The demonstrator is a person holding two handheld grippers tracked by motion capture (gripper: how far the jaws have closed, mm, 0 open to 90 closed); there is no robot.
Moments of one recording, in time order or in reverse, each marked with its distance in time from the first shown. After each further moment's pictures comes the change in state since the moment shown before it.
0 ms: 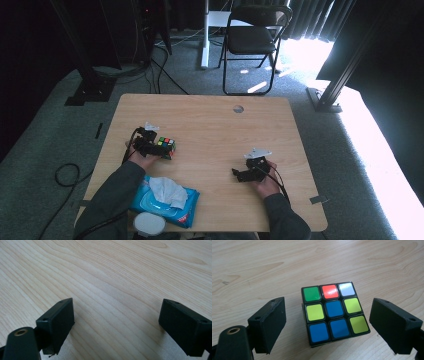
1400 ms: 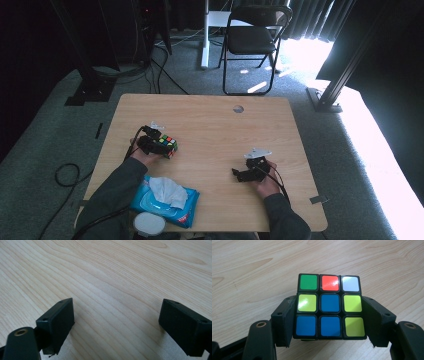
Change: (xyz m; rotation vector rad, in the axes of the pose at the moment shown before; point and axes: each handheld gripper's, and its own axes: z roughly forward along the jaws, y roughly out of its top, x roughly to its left) left arm -0.002 0.009 0.012 0.068 -0.040 0.067; right arm 0.000 0.000 0.000 0.000 0.000 0.000
